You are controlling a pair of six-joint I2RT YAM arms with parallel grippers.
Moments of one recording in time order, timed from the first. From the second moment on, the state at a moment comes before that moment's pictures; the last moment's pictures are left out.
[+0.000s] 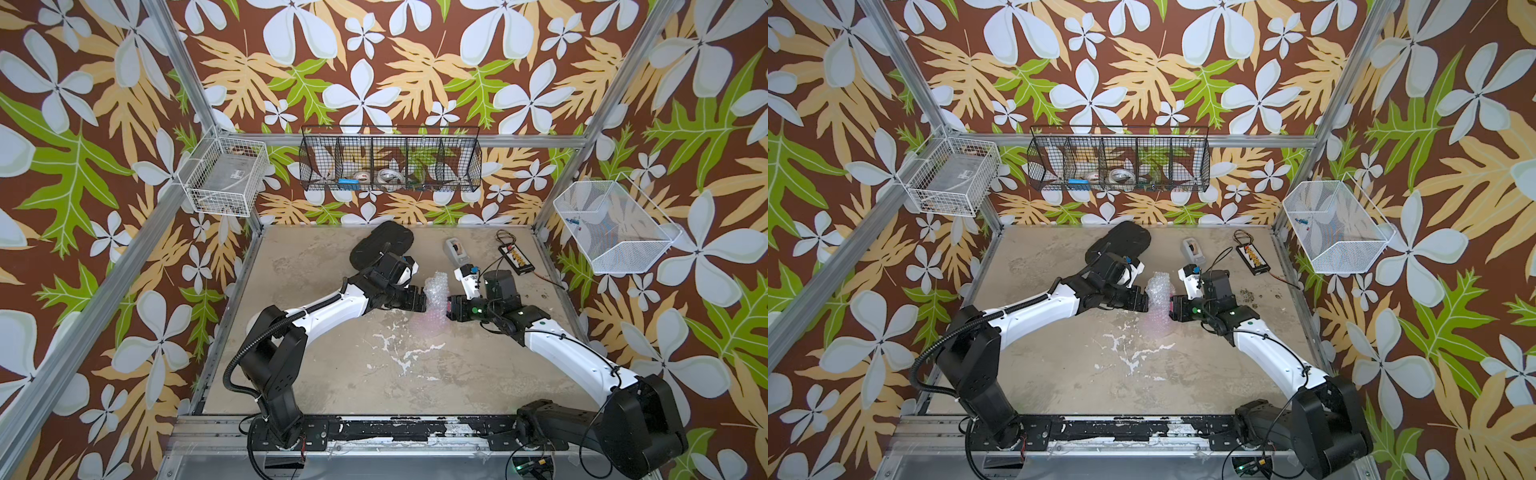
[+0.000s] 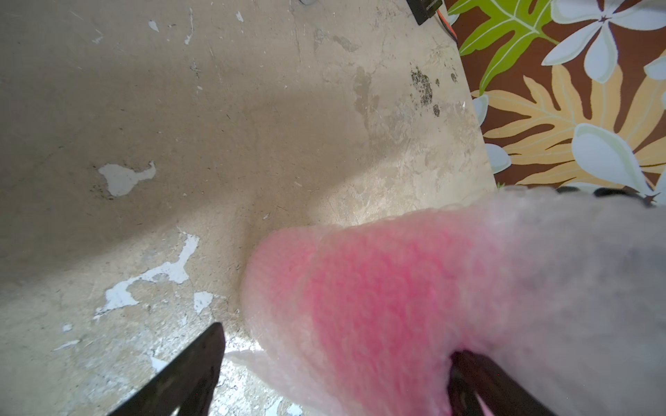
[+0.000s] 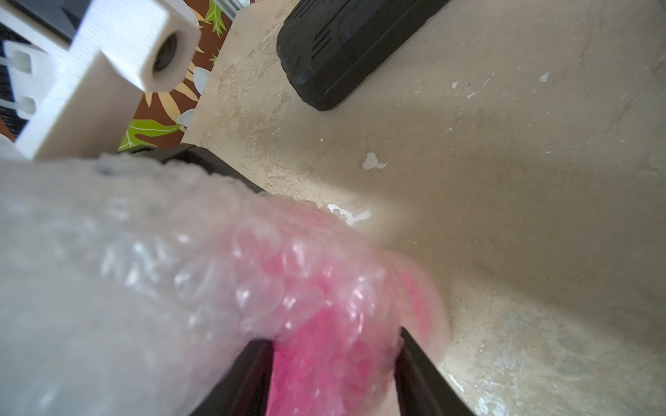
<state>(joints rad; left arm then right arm) -0.70 1.73 1.28 -0.37 0.32 -0.51 0.35 1.24 0.76 -0.24 -0.46 0.32</state>
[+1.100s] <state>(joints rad) -0.71 1.62 1.18 -0.25 0.34 -0.53 0.37 1.30 0.84 -0.33 -0.41 0.30</state>
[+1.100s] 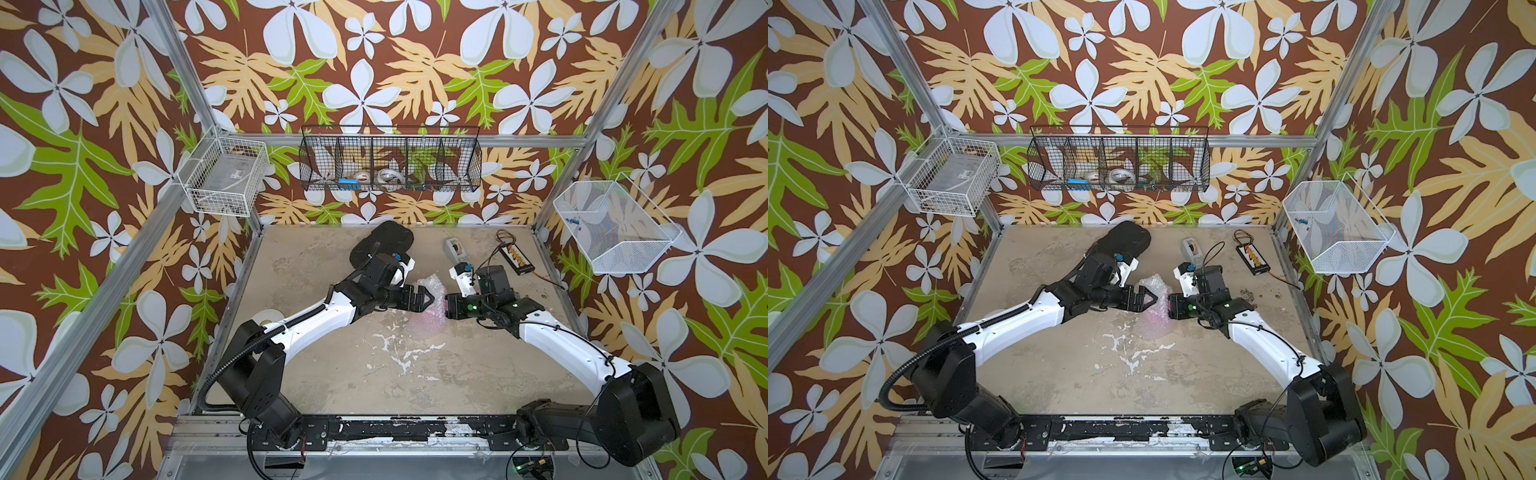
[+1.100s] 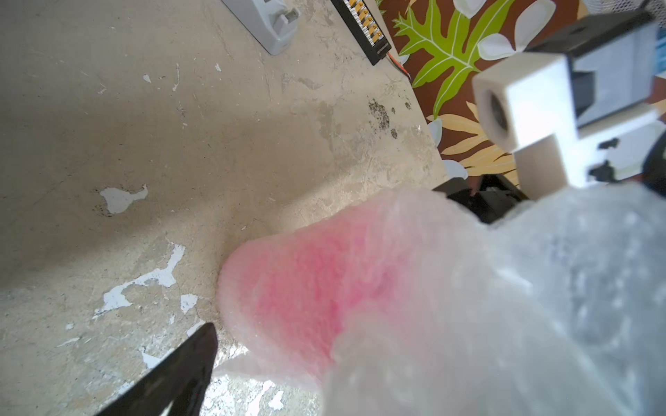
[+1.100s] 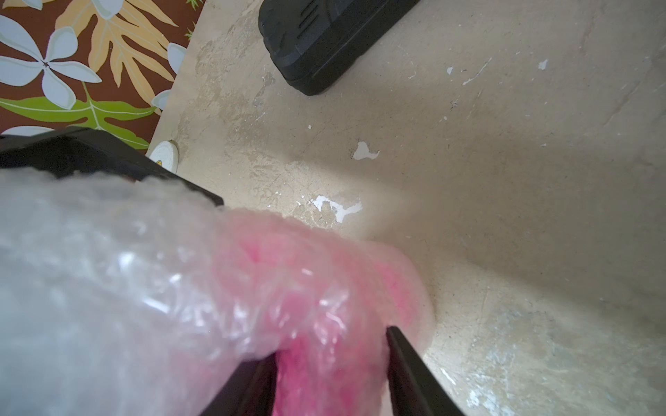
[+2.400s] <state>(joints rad) -0.74 1.71 1.32 -0.44 0.10 -0.41 0.42 1.46 1.05 -0.48 -0.36 0.21</state>
